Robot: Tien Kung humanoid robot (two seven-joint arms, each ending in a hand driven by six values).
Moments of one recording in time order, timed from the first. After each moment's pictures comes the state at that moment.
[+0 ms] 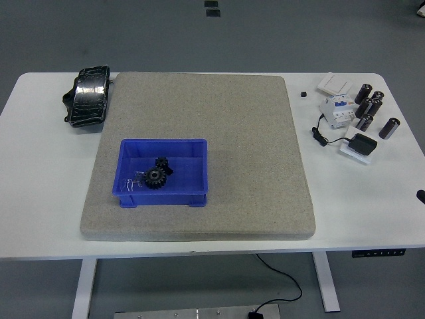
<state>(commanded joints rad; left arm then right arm) -0.03 0.30 -0.76 -0.37 0.79 0.21 0.46 0.02 -0.42 1.54 1.66 -1.05 -0.55 0.11</state>
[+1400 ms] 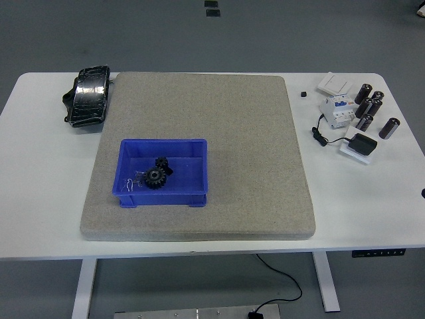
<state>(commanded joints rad) -0.03 0.29 -0.75 -0.38 0.78 0.21 0.46 0.02 -0.42 1.57 1.66 -1.06 -0.55 0.10</state>
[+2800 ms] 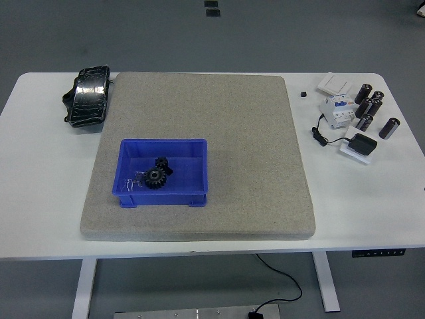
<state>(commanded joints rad) -0.03 0.30 -0.78 -0.38 0.82 0.20 0.48 0.06 -0.44 1.56 1.63 -1.02 -0.54 0.12</state>
